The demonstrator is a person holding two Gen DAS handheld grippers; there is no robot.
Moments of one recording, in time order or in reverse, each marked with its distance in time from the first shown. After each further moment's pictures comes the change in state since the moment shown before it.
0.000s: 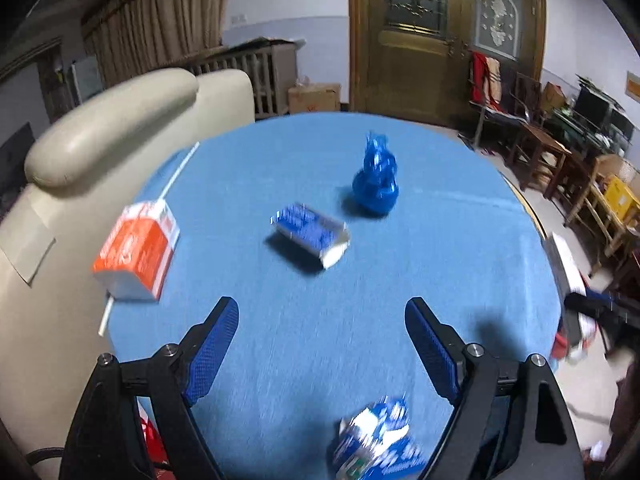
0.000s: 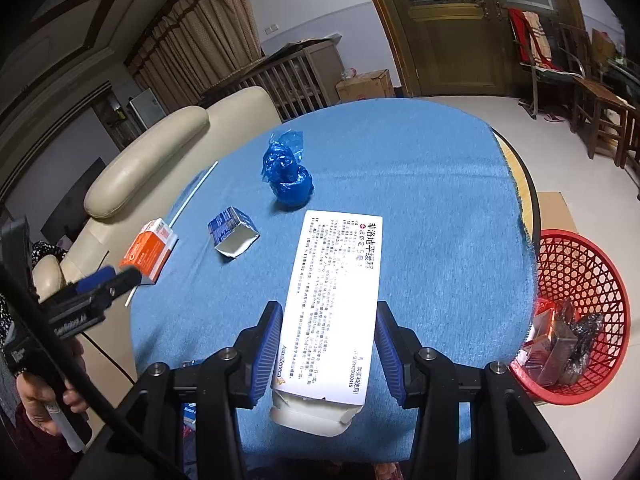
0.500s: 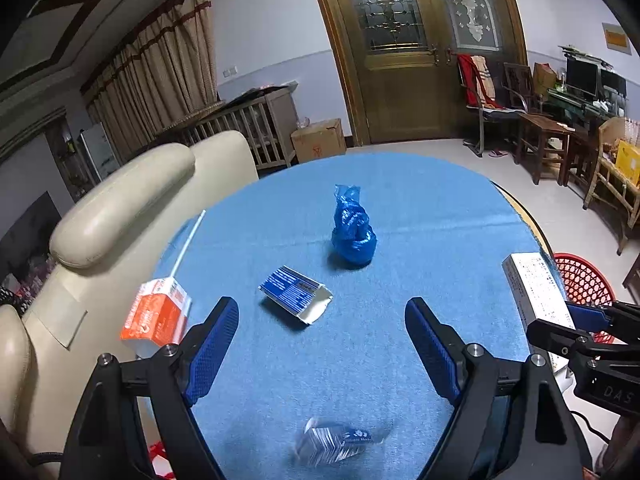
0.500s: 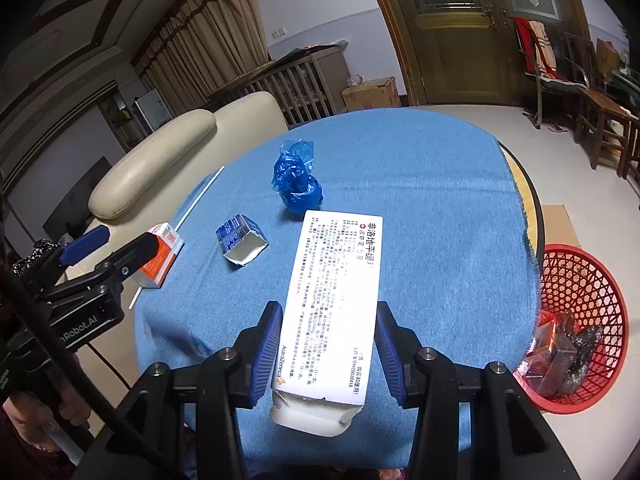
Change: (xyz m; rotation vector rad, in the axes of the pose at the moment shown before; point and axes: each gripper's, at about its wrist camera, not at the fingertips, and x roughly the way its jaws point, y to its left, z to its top) left arm -0.024 -0.079 0.034 0.146 -0.141 0.138; right arm -0.003 0.010 0.009 -0.017 -0.023 0.005
